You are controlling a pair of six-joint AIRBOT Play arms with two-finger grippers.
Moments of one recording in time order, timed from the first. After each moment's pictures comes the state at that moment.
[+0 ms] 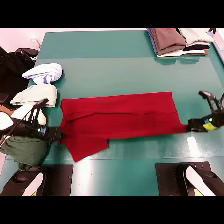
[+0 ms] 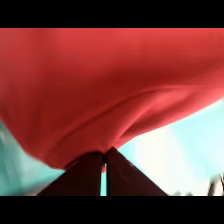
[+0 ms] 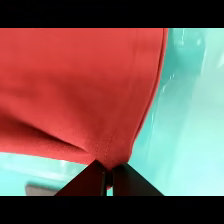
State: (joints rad) left arm -0.02 -0.69 0.64 1.07 -1.35 -1.51; right arm -0.33 -0.89 0.80 -1.37 1.49 1.28
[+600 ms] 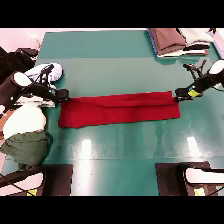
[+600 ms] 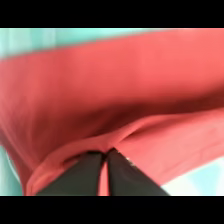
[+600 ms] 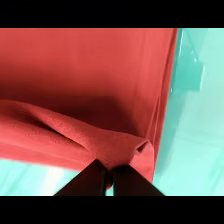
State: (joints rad) left arm -0.02 -1.28 1.07 1.09 -1.02 -1.40; right arm -0.16 -1.44 1.30 -1.36 1.39 1.34
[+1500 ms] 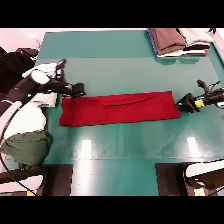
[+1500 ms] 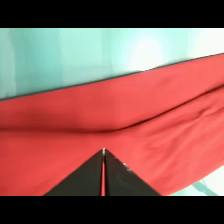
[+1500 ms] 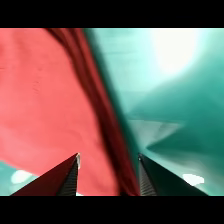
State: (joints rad) left arm -0.21 -1.37 1.12 0.93 -0.88 -1.48; right arm -0.52 -1.66 1.16 -0.91 1.41 1.15
